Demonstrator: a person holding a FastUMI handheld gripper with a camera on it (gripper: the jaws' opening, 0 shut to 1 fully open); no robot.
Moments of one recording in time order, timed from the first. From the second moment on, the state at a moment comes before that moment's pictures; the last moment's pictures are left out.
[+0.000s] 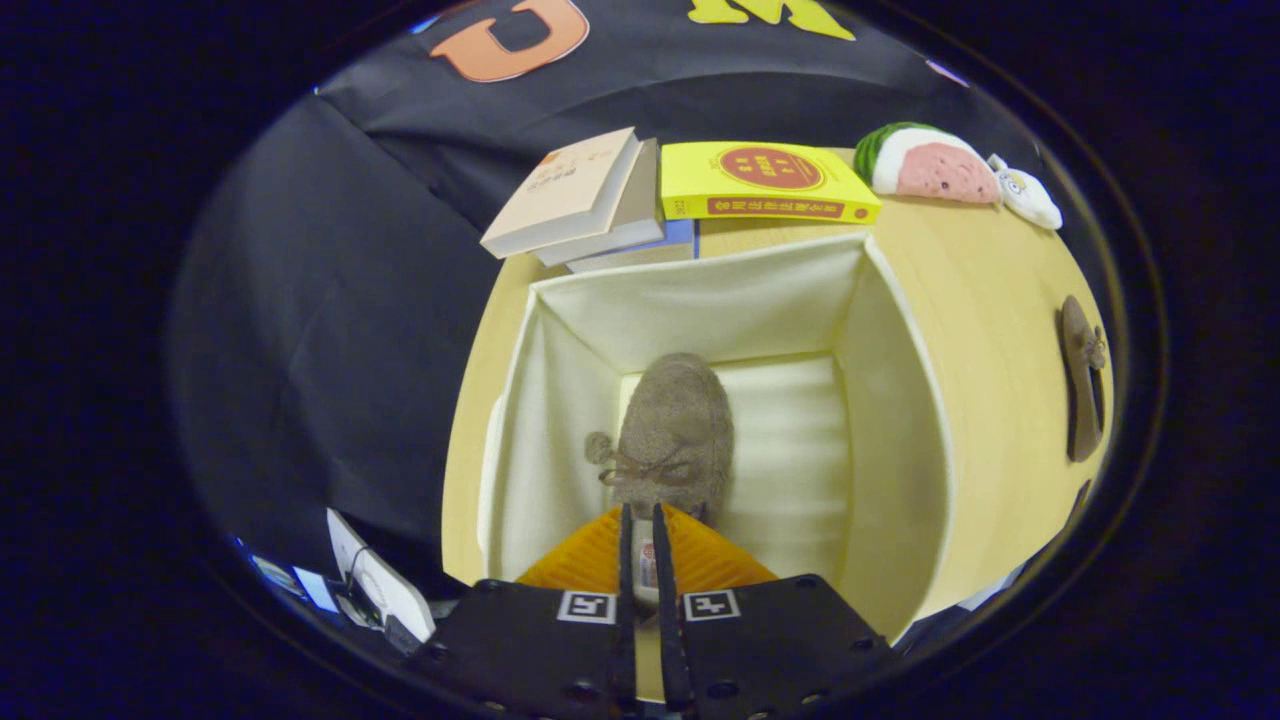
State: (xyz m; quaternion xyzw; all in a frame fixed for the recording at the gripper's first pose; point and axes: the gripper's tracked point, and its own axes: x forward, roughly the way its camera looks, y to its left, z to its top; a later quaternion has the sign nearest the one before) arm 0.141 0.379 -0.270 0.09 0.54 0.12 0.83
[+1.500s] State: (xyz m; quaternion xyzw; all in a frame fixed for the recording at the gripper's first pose) arm 0.182 -0.013 -0.203 0.04 0.49 -0.05 0.87
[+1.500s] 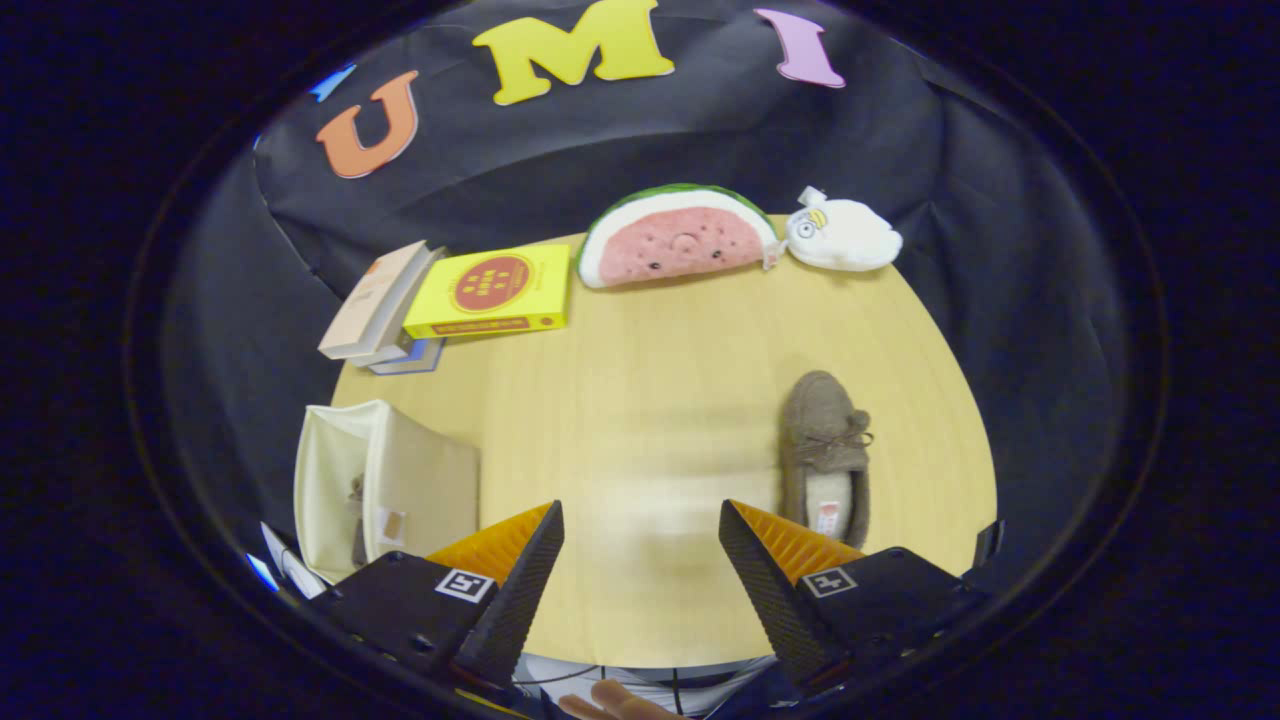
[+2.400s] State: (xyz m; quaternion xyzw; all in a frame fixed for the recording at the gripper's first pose) arm 0.191 -0.211 -0.302 -0.04 0.55 -0.20 0.81
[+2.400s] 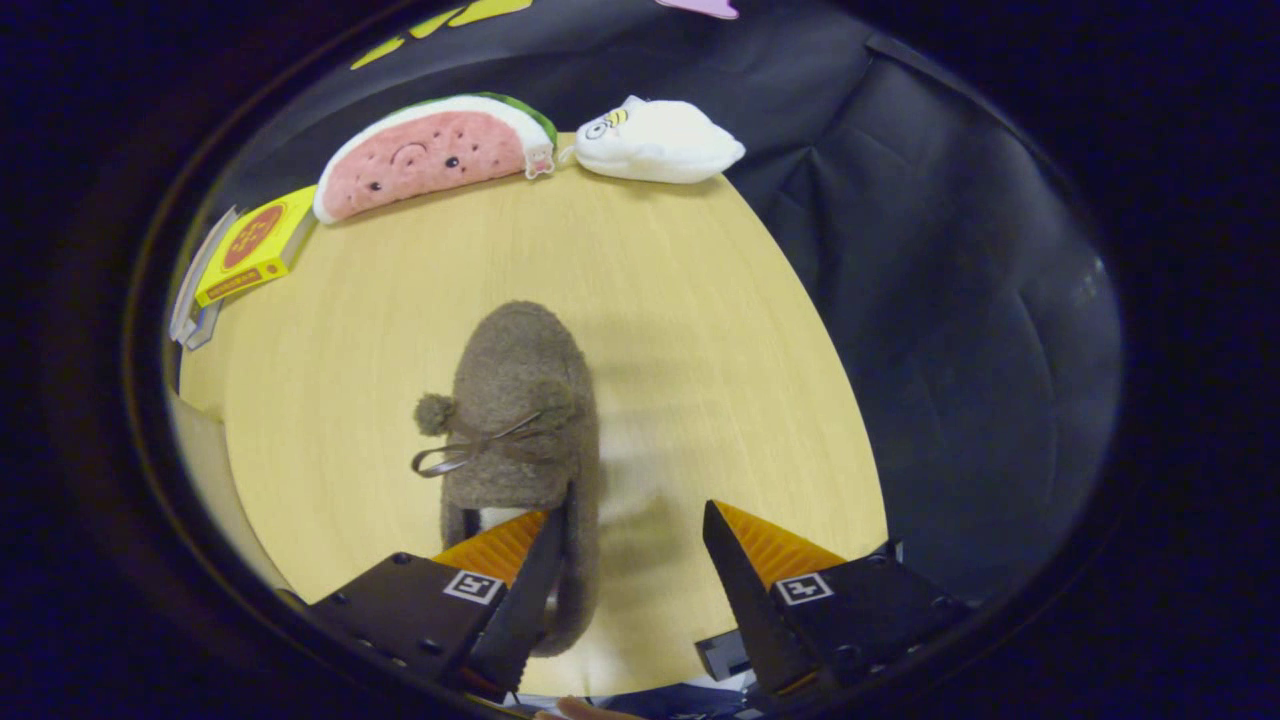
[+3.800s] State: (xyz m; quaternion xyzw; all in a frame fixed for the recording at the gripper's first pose) arm 0.144 0.078 -0.141 0.21 0.50 0.09 0.84
